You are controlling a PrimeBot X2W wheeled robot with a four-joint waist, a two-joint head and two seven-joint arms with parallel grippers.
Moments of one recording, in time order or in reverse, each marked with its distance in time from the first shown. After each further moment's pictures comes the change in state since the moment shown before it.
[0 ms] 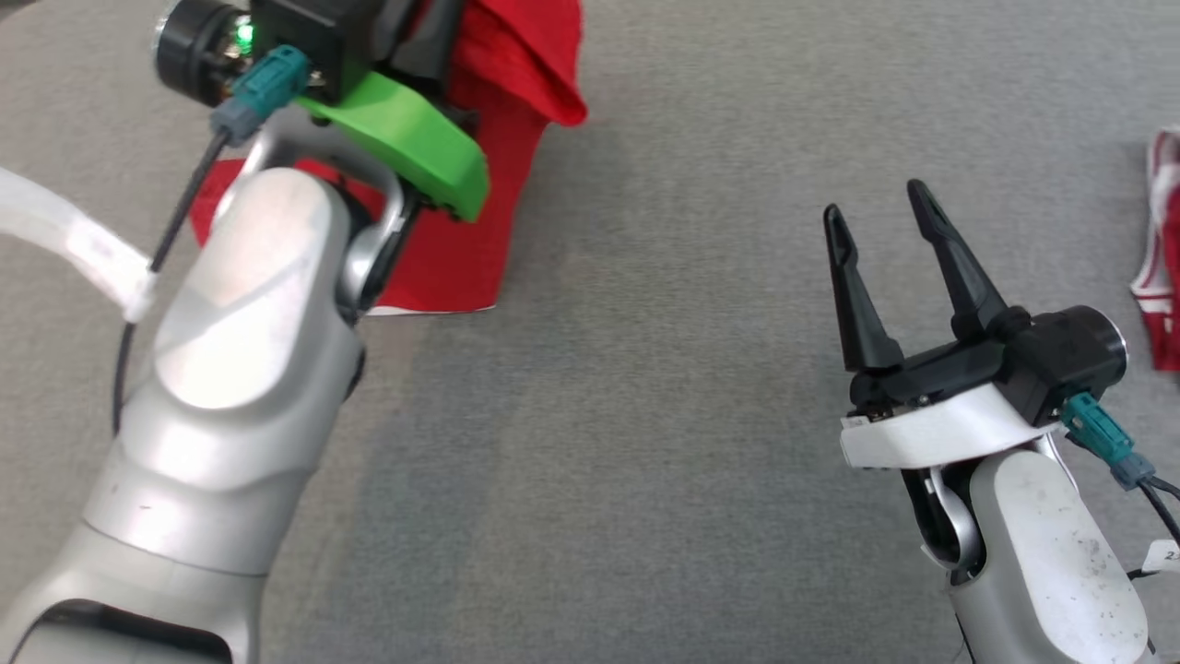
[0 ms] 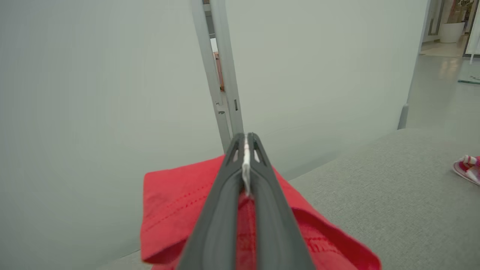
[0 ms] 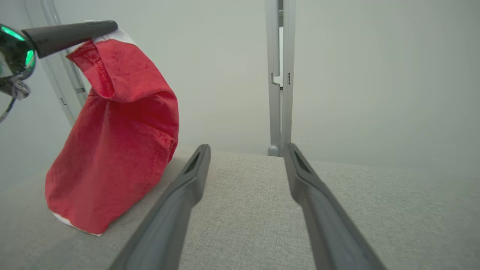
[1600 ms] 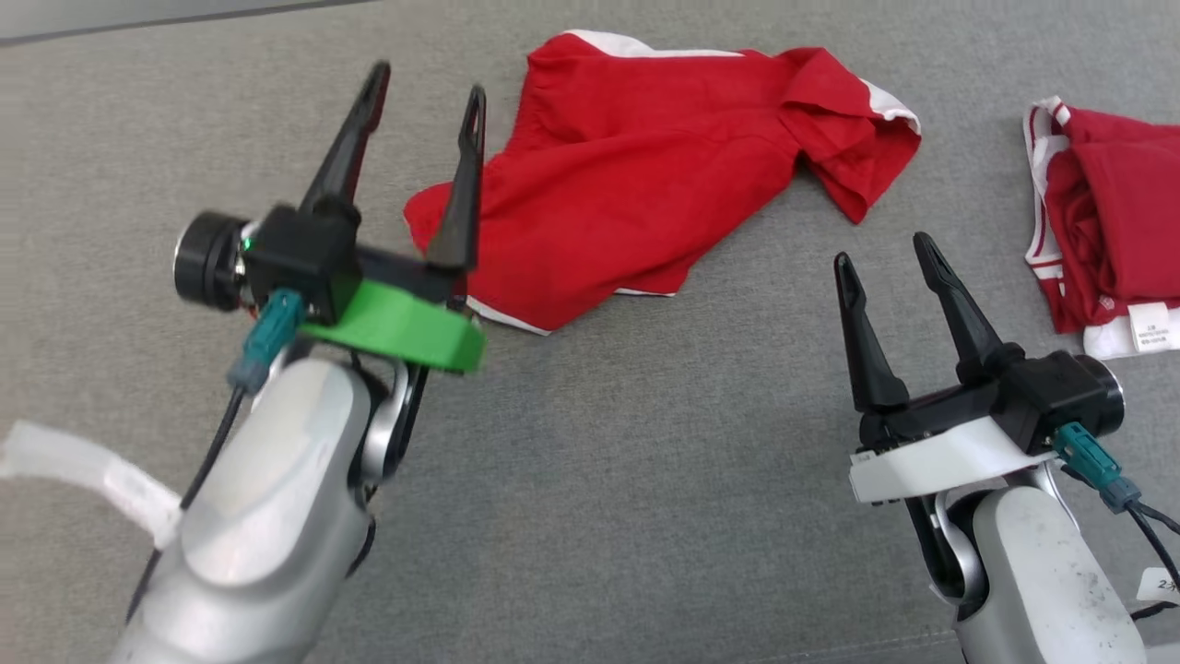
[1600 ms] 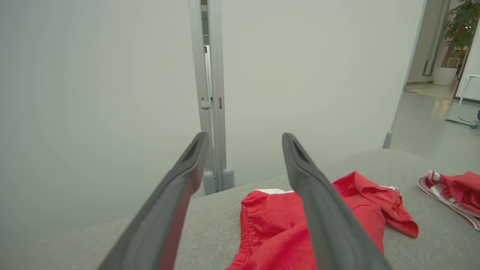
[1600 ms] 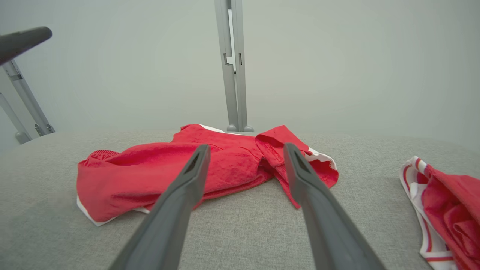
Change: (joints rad) left arm 0.285 0.056 -0.053 -0.184 -0.060 0.223 -0.167; right arm 0.054 0.010 -0.030 0.051 -0.006 0.000 -0.001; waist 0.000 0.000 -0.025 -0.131
